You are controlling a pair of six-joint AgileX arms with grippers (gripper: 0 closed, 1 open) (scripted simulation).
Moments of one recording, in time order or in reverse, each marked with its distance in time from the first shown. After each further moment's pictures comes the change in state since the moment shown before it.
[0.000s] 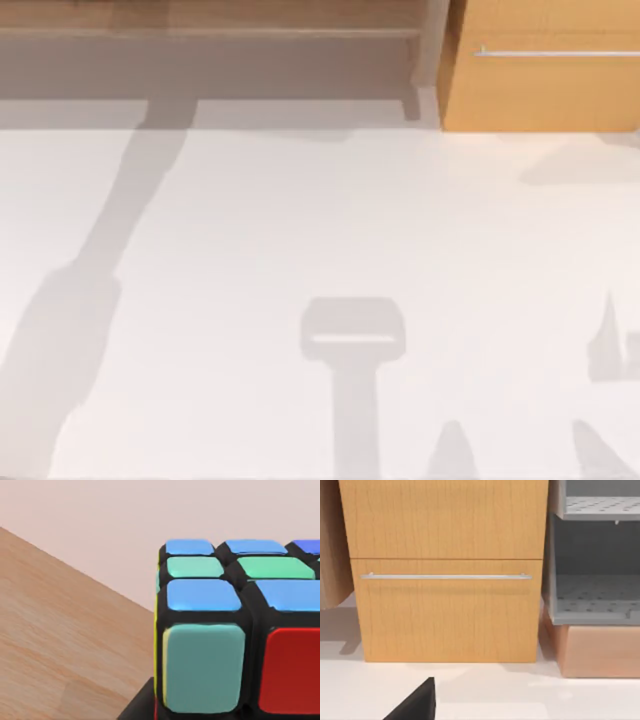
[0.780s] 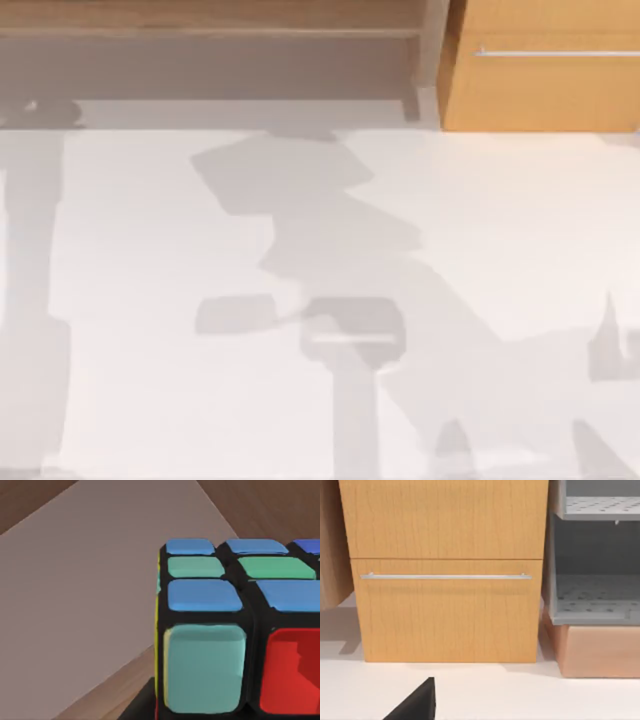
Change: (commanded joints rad) left arm 0.421 -0.242 -0.261 -0.359 0.150 -1.960; right arm 0.000 0.000 0.000 0.000 0.000 0.000
